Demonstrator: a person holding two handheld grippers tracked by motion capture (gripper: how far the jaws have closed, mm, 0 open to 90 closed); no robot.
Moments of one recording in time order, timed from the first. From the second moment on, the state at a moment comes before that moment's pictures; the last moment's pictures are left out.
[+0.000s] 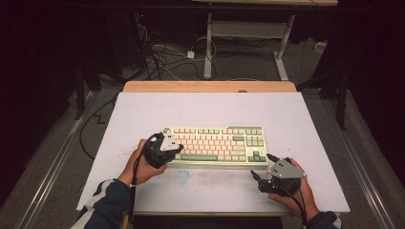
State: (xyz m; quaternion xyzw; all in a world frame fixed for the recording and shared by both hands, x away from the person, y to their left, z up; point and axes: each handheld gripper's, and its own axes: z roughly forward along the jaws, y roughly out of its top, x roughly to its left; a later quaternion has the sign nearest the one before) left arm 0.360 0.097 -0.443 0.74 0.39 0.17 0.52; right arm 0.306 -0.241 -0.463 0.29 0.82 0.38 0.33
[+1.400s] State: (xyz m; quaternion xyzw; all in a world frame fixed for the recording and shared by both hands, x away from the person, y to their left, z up) left arm 0.368 0.083 -0.457 0.74 0.37 0.20 0.53; right arm 0.306 -0.241 -0.463 0.29 0.82 0.37 0.32
